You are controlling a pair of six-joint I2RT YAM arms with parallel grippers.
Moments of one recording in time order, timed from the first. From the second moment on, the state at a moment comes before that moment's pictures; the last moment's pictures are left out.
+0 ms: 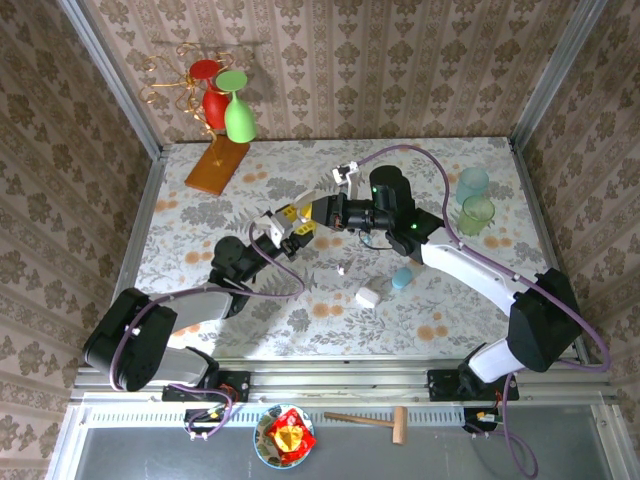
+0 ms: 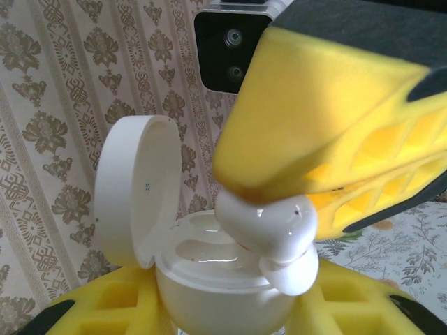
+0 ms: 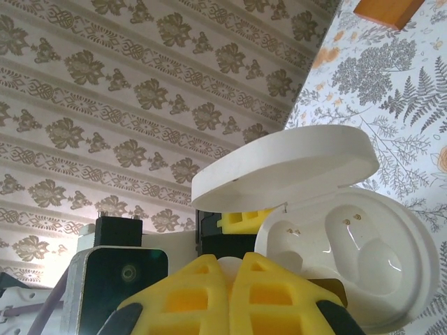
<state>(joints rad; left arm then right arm) -0.59 1.36 0.43 1.16 0.39 0.10 0.61 1.49 1.14 0.10 -0.61 0.92</state>
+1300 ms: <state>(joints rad) -0.59 1.36 0.43 1.16 0.40 0.03 0.61 1.49 1.15 0.09 -0.56 0.85</state>
